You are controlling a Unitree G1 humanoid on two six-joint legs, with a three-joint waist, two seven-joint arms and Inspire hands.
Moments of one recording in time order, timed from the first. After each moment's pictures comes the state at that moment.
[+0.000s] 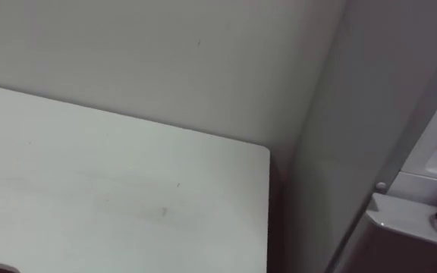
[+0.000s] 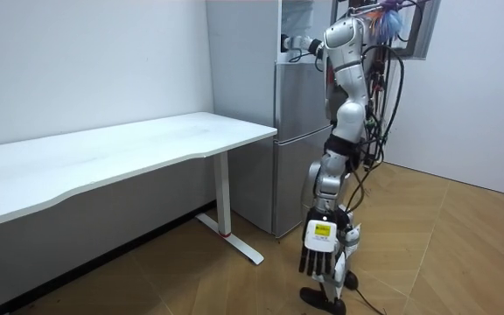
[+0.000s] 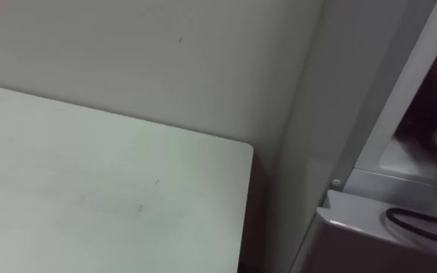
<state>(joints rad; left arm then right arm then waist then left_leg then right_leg) 0.34 0.24 0.27 0.97 -0.21 0.21 0.12 -0.83 -0.75 -0.11 0.62 0.73 0.30 -0.24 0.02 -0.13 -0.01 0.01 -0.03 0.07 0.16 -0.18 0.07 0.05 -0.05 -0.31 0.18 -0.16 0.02</state>
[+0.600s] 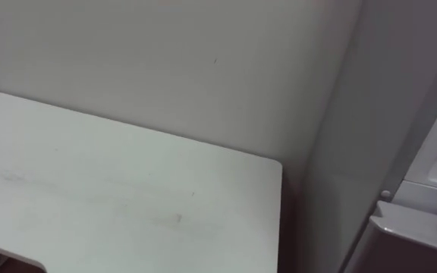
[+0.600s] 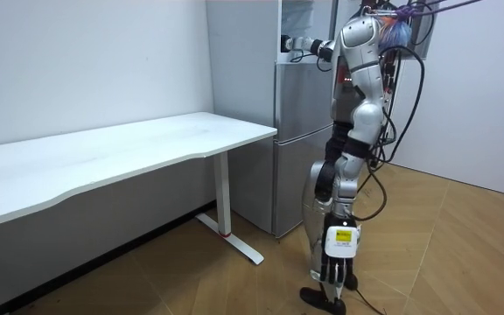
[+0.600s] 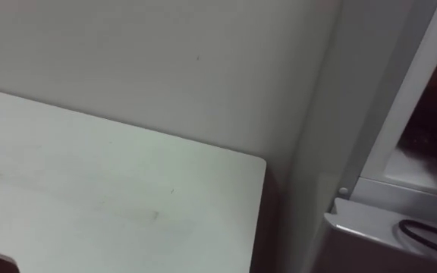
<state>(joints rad) 0.37 0.25 0.27 1.00 -0.21 0.24 0.12 -0.81 -0.77 -0.10 0.79 0.74 0.20 -0.20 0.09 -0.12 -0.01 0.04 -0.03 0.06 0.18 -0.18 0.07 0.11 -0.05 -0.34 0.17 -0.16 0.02</state>
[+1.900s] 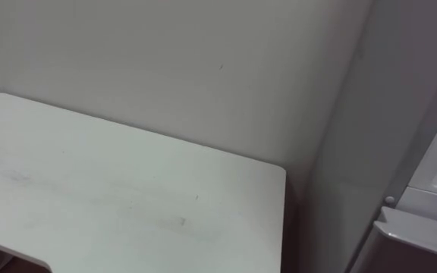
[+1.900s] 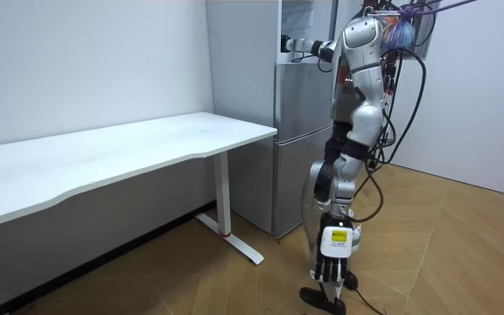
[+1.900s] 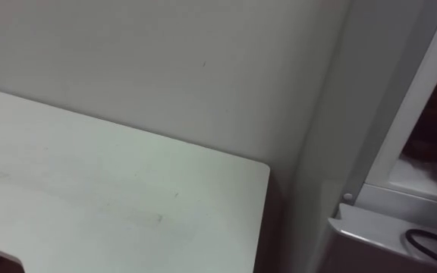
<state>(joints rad) 0.36 0.27 0.23 1.00 -0.25 0.24 0.12 -0.78 -0.77 -0.10 0.81 0.65 0.15 -0.11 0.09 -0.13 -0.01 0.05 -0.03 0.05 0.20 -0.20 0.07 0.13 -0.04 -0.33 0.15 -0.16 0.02</state>
